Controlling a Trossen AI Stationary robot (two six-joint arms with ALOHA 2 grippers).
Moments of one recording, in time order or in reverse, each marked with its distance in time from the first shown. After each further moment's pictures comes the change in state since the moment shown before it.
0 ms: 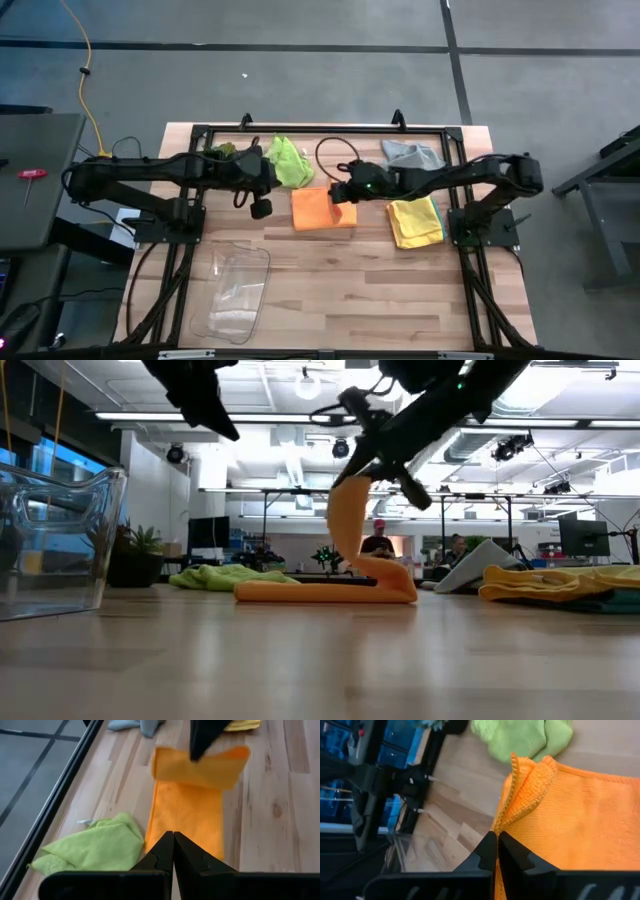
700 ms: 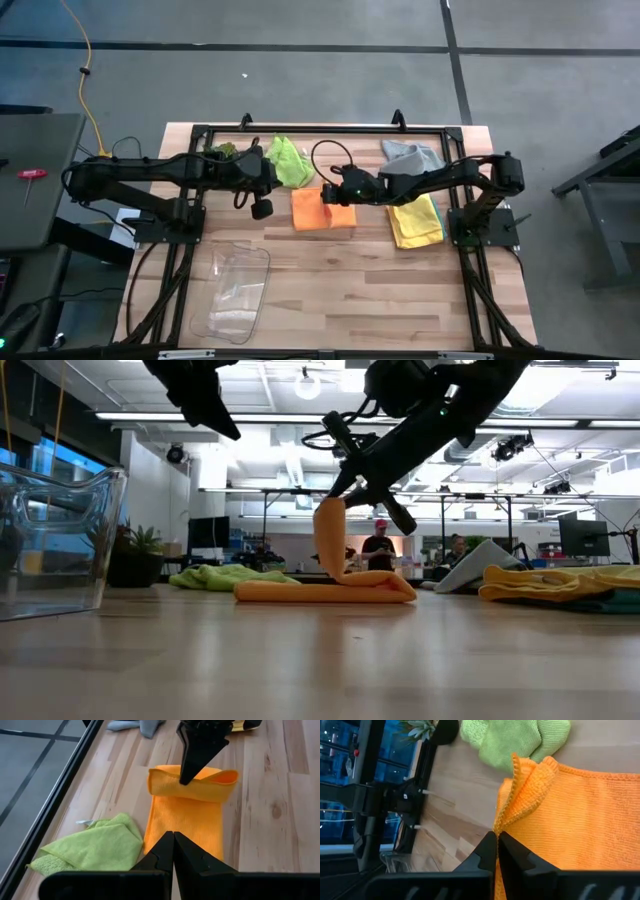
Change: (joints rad) left arm -0.012 0.001 0.000 0.004 -0.006 -0.007; right arm 0.000 0.130 0.000 0.151 0.051 0.093
